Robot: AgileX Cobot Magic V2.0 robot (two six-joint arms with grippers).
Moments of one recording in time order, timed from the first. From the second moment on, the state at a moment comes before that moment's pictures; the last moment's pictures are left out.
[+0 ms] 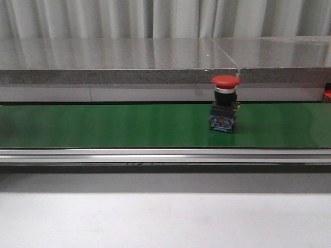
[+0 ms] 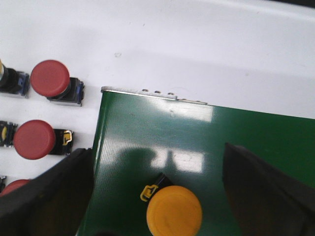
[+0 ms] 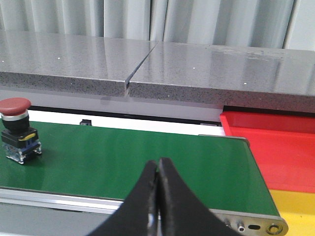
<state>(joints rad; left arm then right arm) 0.05 1.49 -1.28 -0.05 0.83 -0.04 0.04 -0.01 0.03 0.06 0.07 -0.07</state>
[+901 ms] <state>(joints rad) -0.07 0.49 -0.55 -0.06 0.61 -0.04 0.04 -0.01 0.03 0.06 0.02 -0.07</state>
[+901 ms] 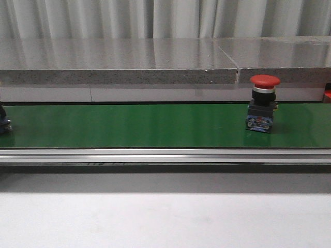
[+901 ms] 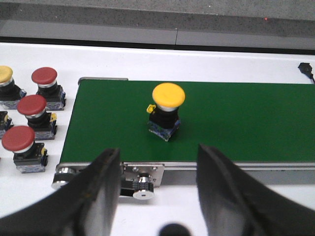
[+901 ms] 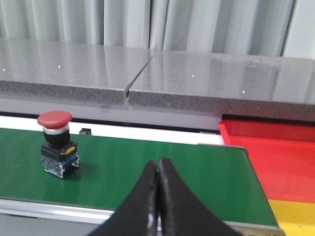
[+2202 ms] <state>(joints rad) -0.07 0.31 -0.44 -0.06 0.61 -0.03 0.04 0.78 -0.73 0.23 0.75 -0.07</state>
